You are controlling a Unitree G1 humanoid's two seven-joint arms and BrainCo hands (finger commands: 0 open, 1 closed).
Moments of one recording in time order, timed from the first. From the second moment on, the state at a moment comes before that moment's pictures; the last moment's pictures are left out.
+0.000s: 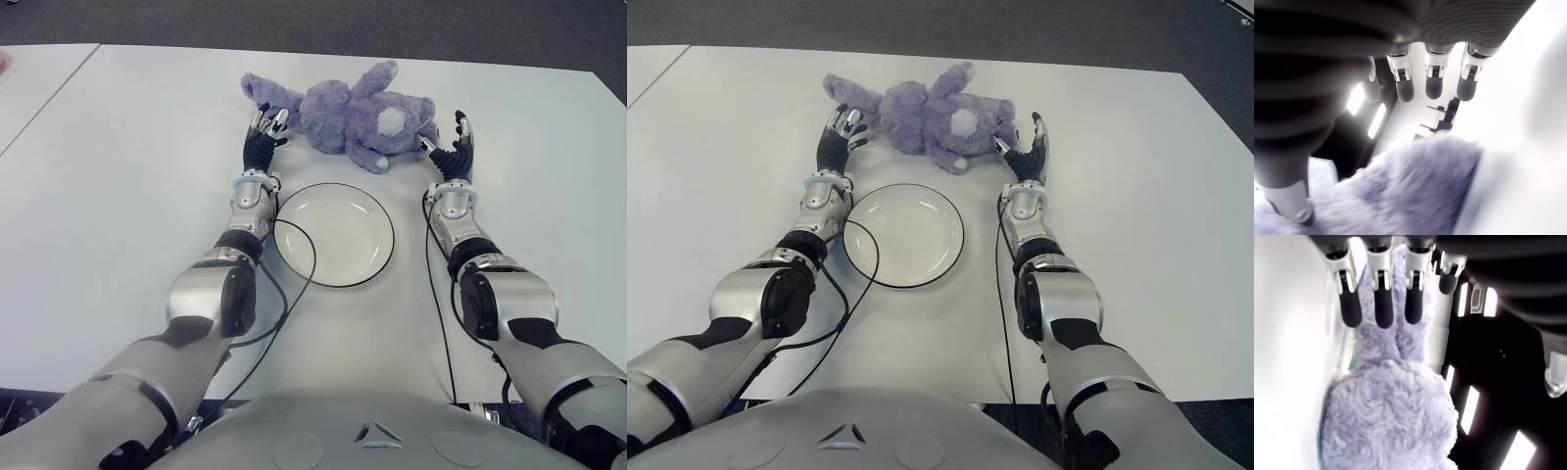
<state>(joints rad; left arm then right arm) -0.77 -0.05 0.34 1.25 0.01 -0.47 0.03 -0.78 -0.28 -0.08 1.32 -0.27 -0.53 -0.44</state>
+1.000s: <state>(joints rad) -0.77 -0.04 0.33 1.25 0.02 -0.47 0.04 -0.83 -0.47 0.04 1.33 -0.37 -0.59 -0.37</state>
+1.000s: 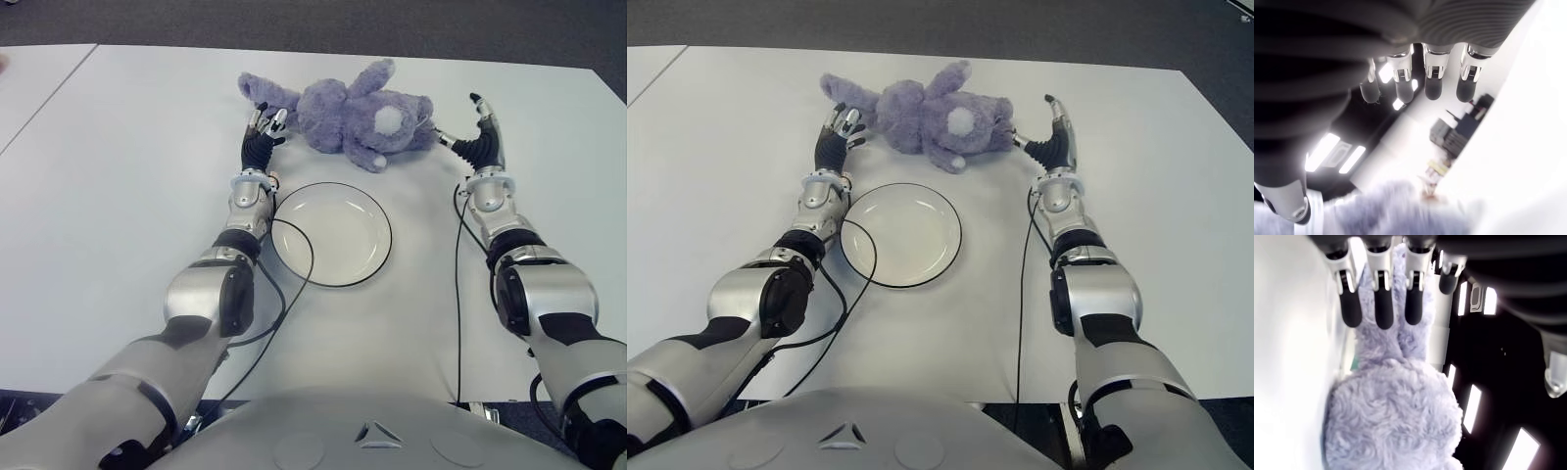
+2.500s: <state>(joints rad) -0.77 -0.04 0.33 1.25 0.04 -0.47 0.04 -0.99 -0.63 0.24 1.33 -0.53 -0.68 -0.37</state>
